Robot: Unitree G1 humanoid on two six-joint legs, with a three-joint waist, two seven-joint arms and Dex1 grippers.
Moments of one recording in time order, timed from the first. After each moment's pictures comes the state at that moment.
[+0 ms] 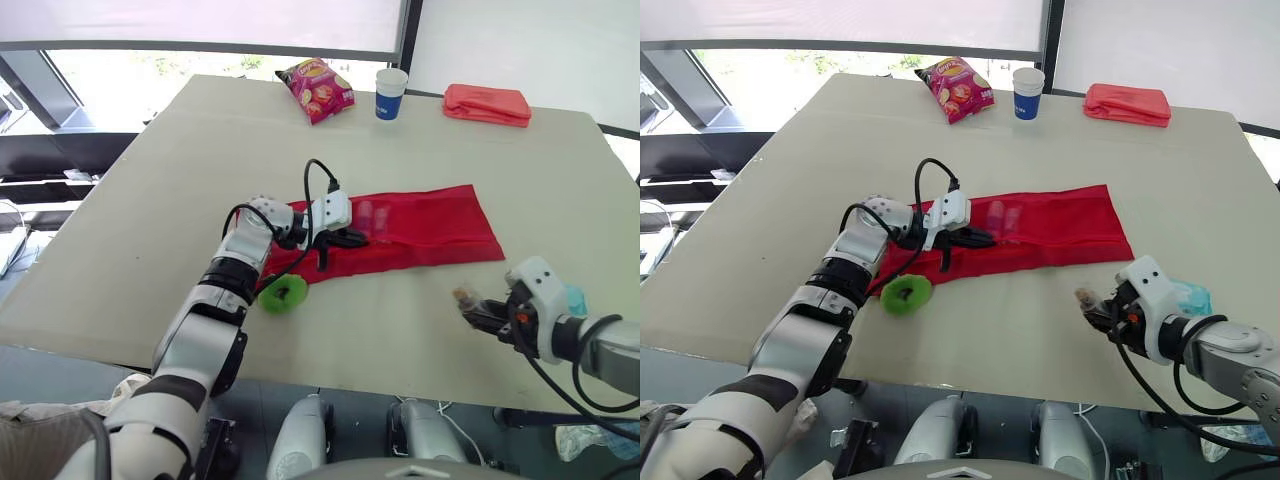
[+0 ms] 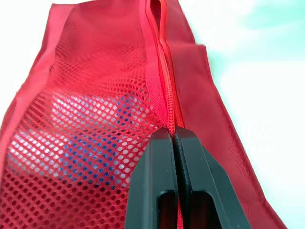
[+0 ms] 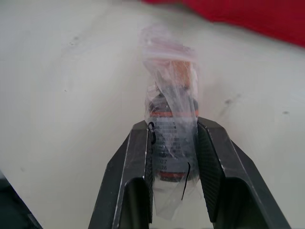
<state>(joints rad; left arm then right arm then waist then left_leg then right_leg) -0.89 0.36 -0.24 0.73 0.00 -0.09 -1.33 0.05 -0.83 -0.25 -0.71 0.95 1.17 0.34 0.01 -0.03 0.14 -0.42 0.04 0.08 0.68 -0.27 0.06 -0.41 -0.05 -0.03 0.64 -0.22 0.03</state>
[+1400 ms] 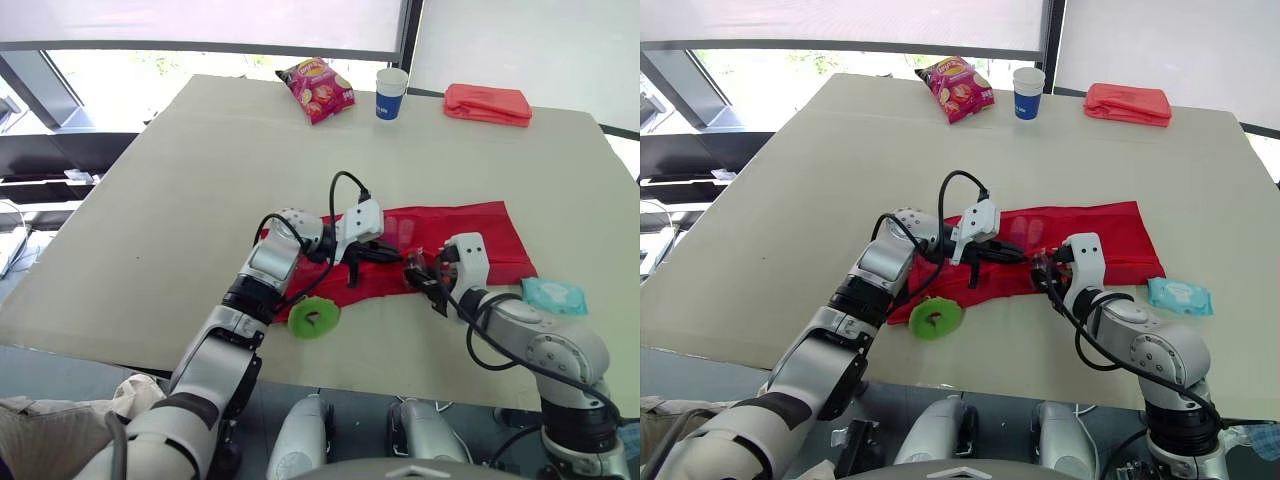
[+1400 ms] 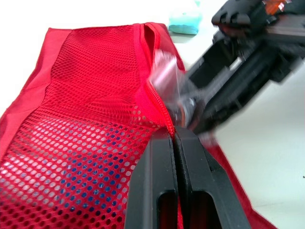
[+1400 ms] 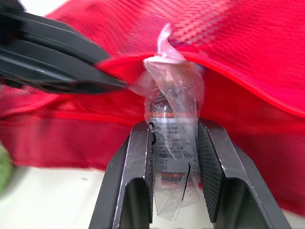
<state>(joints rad) -0.80 0.28 -0.29 0.45 -0.04 0.14 -1.29 -0.19 -0.27 -0.03 -0.52 0.75 1.13 -0.03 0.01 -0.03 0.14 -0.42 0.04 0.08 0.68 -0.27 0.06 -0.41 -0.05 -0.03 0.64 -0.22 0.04</state>
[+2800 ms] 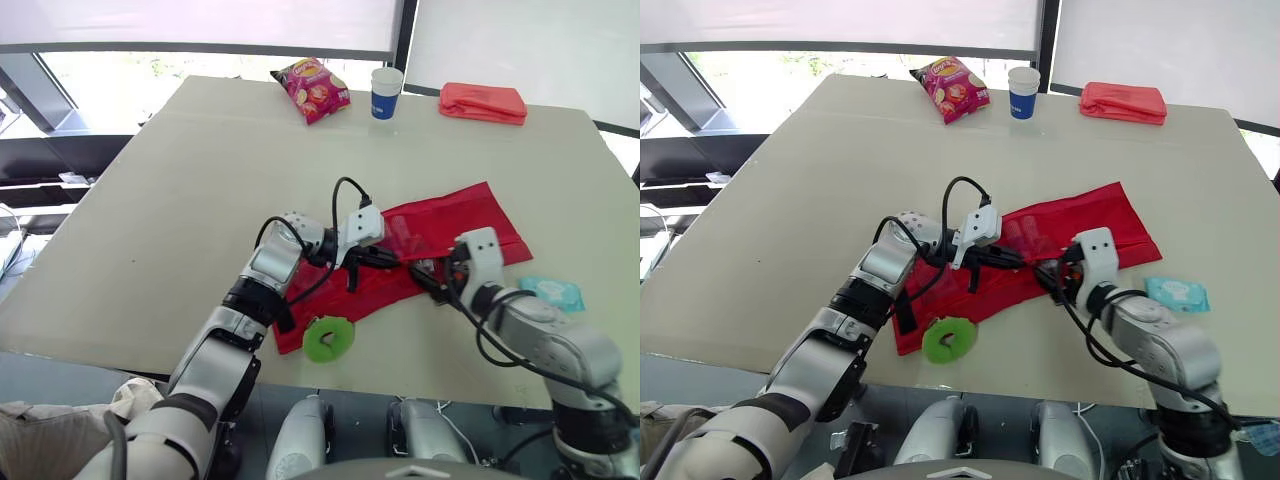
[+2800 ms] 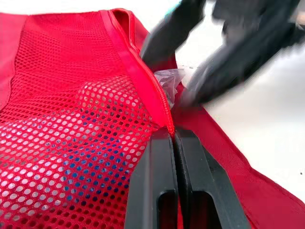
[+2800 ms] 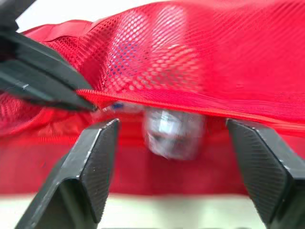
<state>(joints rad) -0.80 0.29 -0.31 0.49 -0.04 0.16 -1.28 -0.12 -0.41 -0.08 -0.64 0.61 1.08 0.17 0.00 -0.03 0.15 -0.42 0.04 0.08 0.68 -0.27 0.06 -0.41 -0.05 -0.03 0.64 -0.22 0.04</state>
